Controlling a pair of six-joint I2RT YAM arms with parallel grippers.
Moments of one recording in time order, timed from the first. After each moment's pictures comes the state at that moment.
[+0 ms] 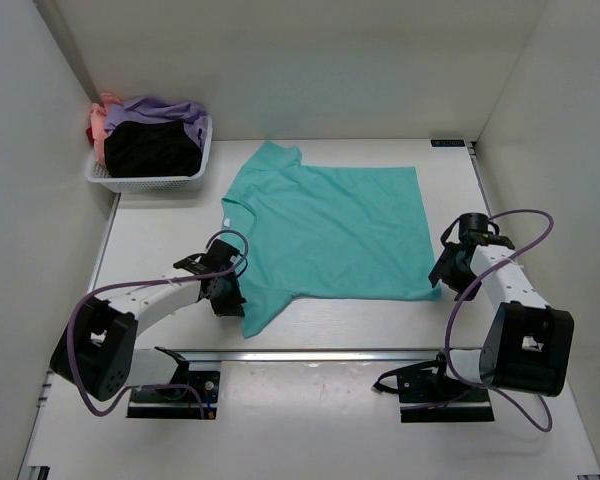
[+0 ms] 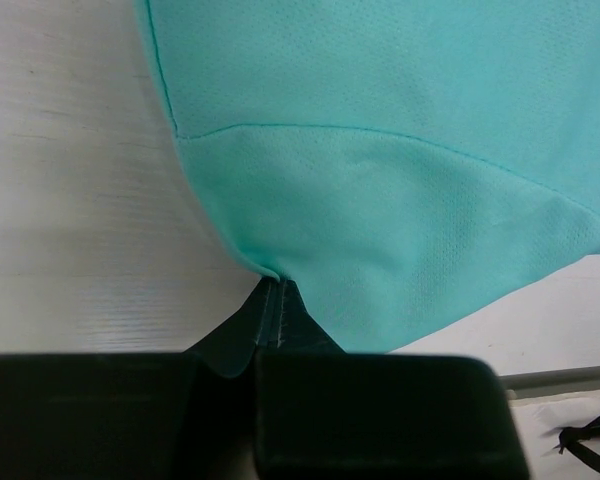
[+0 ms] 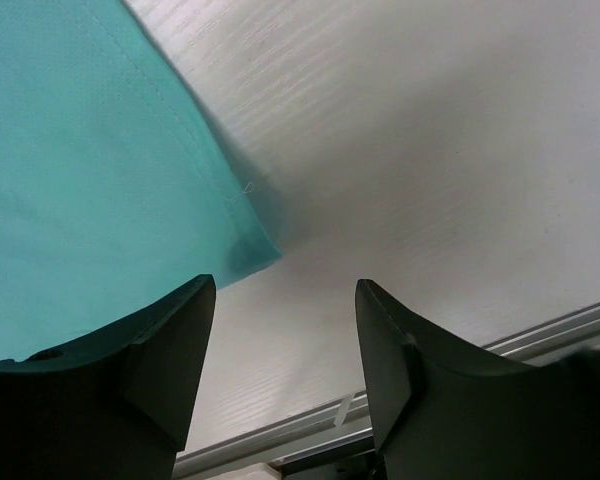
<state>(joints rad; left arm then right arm) -0.48 1.31 0.60 -0.55 0.06 -0.78 -0.16 1.29 0.80 -0.79 0.11 0.41</state>
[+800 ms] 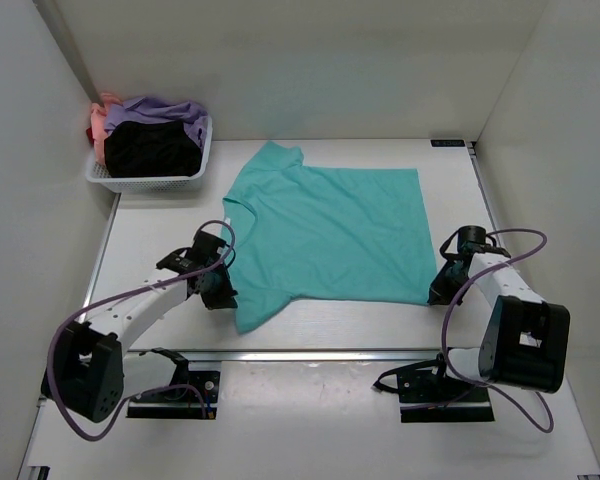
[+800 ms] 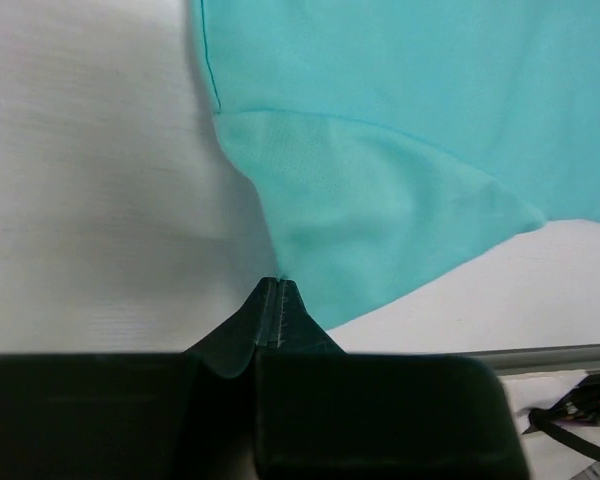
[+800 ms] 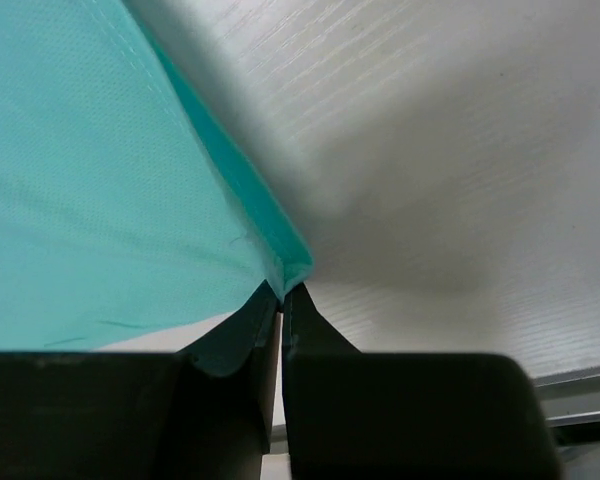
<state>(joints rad) -0.41 1.20 0.64 -0.65 0.07 -0.75 -0.19 1.34 0.69 -0.70 -0.07 0.48</state>
